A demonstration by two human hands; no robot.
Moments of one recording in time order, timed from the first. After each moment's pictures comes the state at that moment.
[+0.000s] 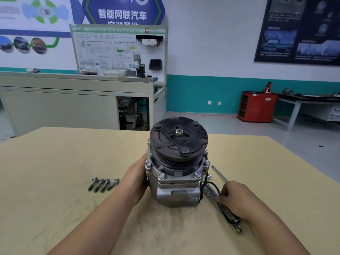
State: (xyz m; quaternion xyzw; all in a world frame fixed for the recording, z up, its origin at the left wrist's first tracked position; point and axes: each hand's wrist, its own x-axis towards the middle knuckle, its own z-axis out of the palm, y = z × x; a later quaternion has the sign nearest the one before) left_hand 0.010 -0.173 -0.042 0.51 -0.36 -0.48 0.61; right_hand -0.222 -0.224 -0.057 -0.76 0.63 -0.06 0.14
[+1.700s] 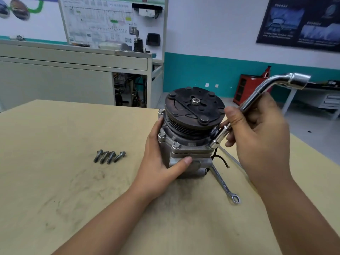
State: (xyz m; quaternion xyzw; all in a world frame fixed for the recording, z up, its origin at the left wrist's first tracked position) left_hand -0.003 -0.130 -0.075 0.47 -0.62 -0.19 0.60; right_hand -0.173 -0.142 0.023 -0.69 0.35 -0.62 0.12
